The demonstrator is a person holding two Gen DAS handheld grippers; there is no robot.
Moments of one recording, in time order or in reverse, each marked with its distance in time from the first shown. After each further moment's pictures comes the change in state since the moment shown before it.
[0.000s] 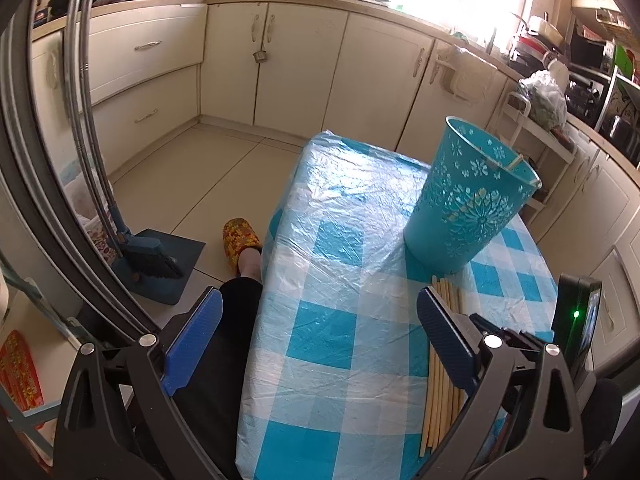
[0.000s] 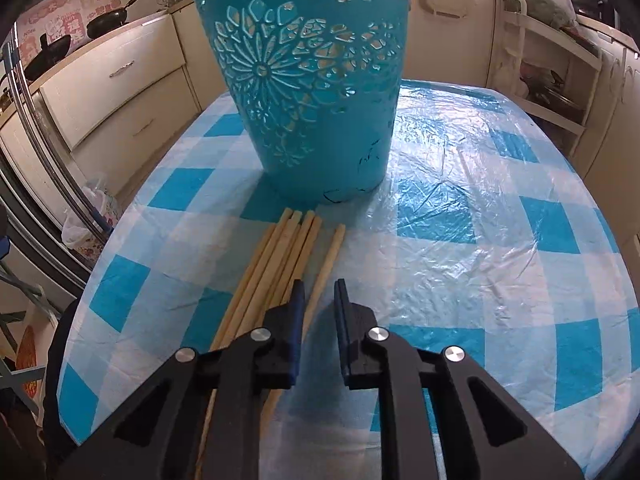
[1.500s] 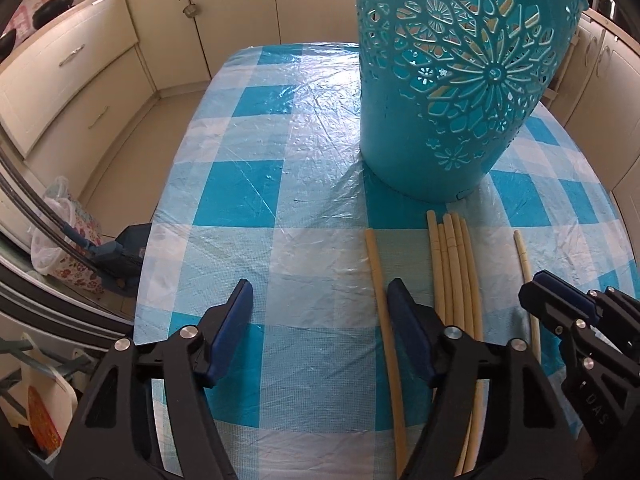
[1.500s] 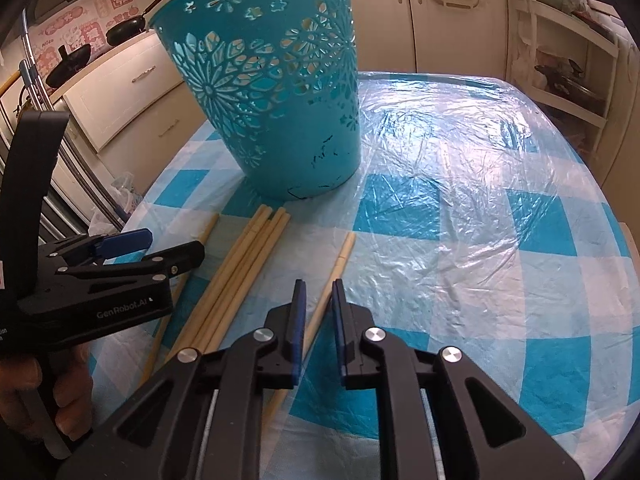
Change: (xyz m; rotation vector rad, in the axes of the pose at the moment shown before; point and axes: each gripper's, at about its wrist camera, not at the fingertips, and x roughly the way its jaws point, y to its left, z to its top) left arm 0.123 -0.091 -0.011 0.254 0.264 0.073; right arm -0.010 -0.052 0.000 0.004 0.007 0.137
